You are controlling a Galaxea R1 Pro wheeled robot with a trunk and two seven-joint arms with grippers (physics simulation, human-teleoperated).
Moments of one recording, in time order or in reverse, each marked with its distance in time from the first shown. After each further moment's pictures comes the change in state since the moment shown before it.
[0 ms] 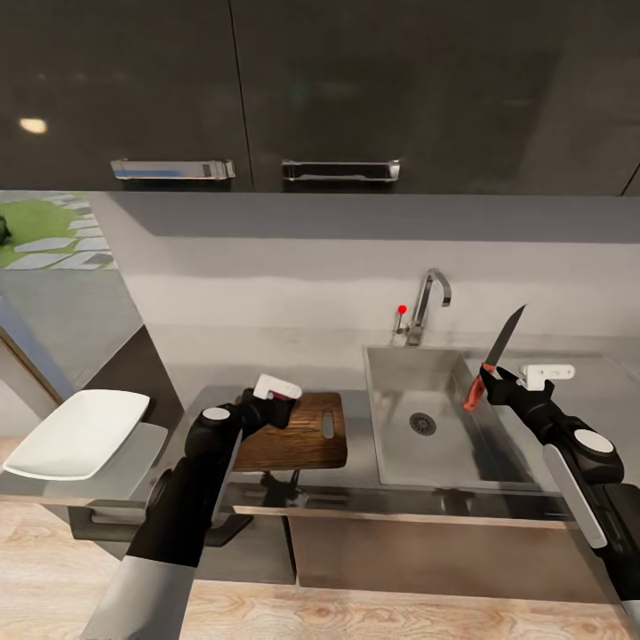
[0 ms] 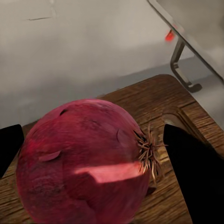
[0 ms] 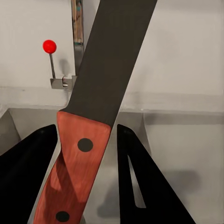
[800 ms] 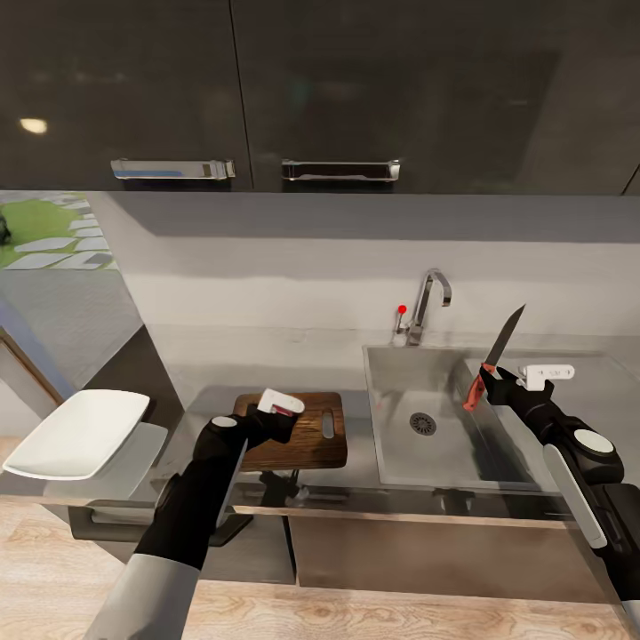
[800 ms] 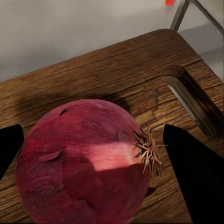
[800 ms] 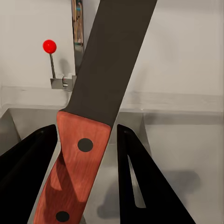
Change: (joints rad) left arm 0.000 0.000 0.002 0.109 0.000 -0.001 0.001; right arm 0.000 0.000 0.000 0.000 0.000 0.000 0.000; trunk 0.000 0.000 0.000
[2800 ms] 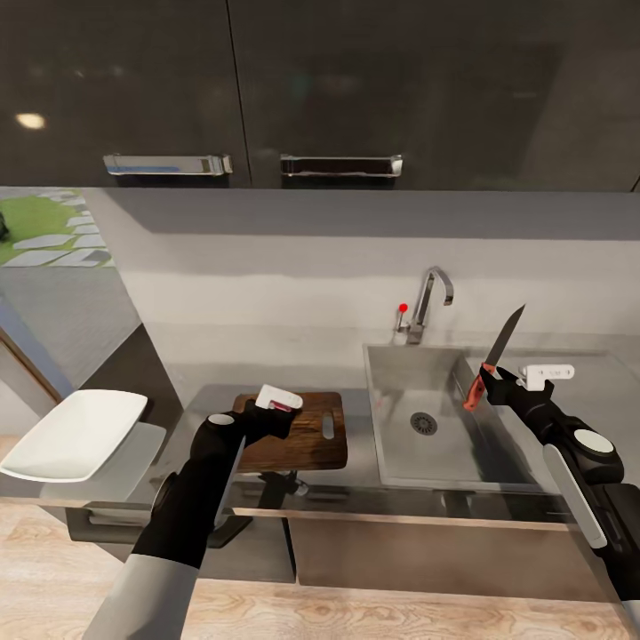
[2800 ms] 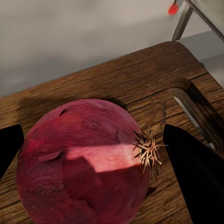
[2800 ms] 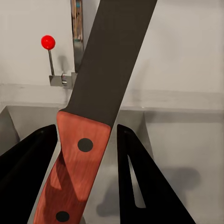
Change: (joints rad) left arm 0.000 0.000 0.006 -0.030 0.000 -0.001 0.000; right arm 0.000 0.000 0.000 0.000 0.000 0.000 0.000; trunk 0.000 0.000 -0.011
